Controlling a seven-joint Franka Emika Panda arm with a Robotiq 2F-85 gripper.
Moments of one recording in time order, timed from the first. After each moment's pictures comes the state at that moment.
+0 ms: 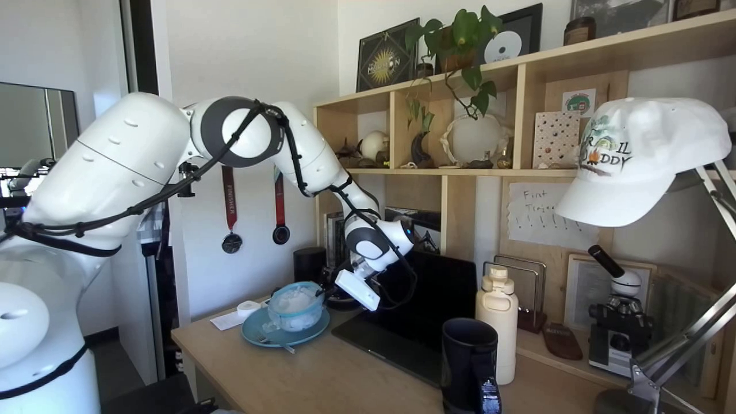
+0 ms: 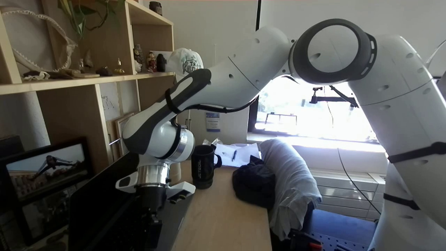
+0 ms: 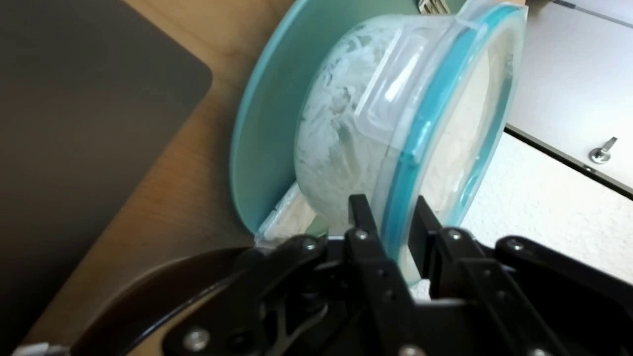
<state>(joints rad) -0.13 0.60 0.17 -1.79 0.73 1.89 -1.33</state>
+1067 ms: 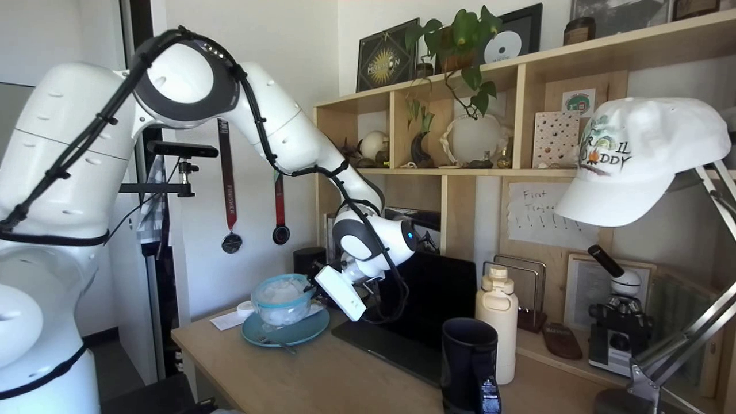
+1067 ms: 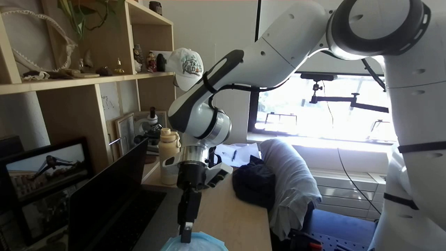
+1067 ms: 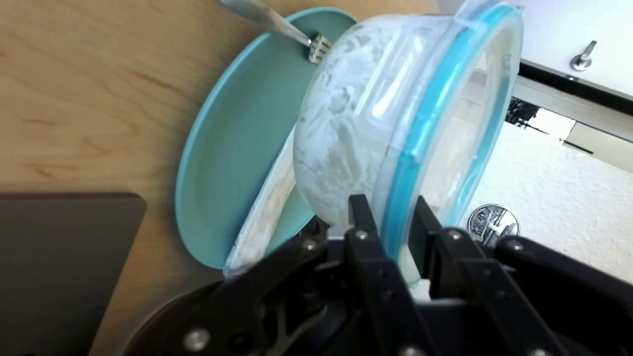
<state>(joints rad) -0.17 0.34 0.04 -2.12 0.87 1.81 -1.33</state>
